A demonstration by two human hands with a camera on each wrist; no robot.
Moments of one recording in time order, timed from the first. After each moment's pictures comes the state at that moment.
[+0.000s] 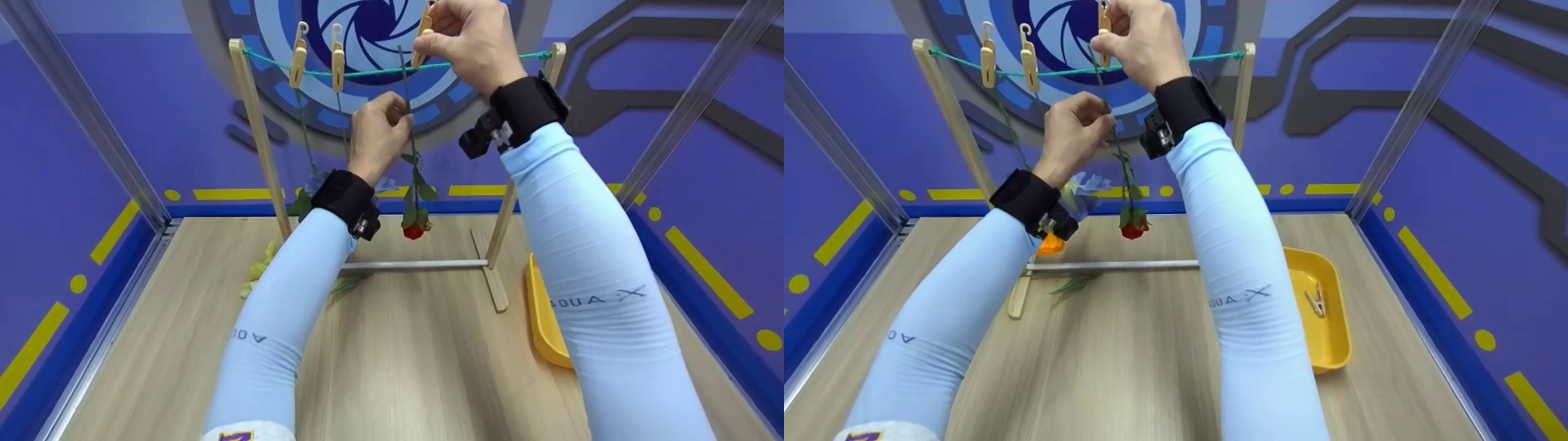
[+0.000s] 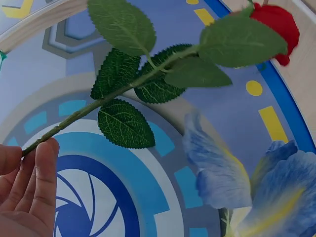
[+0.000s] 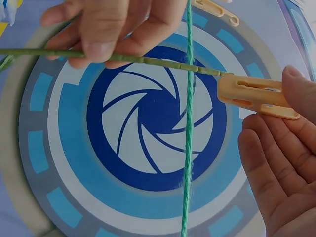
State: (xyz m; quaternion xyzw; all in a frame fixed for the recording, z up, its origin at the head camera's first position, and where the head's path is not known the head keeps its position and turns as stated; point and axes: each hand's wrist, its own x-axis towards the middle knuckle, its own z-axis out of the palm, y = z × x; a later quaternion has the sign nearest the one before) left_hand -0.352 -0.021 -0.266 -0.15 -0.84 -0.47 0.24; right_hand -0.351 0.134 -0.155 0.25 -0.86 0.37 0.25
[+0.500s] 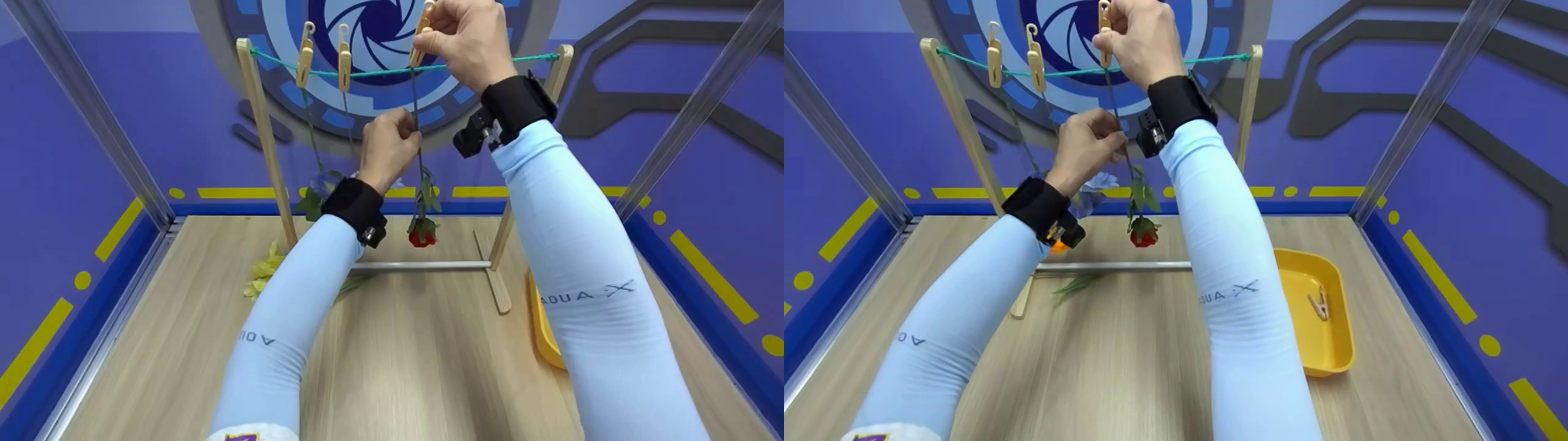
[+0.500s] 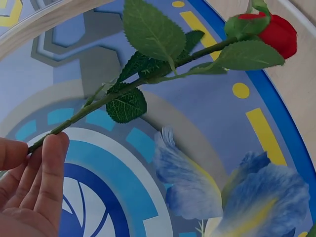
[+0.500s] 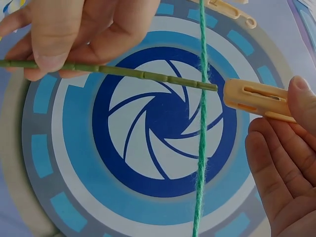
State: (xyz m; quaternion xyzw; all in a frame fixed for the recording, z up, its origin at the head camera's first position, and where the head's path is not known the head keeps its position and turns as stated) left_hand -0.350 -0.012 -0.279 -0.16 -0.85 -0.45 0.21; right_hand -0.360 0.125 -0.157 0.22 -0.85 0.39 0.26
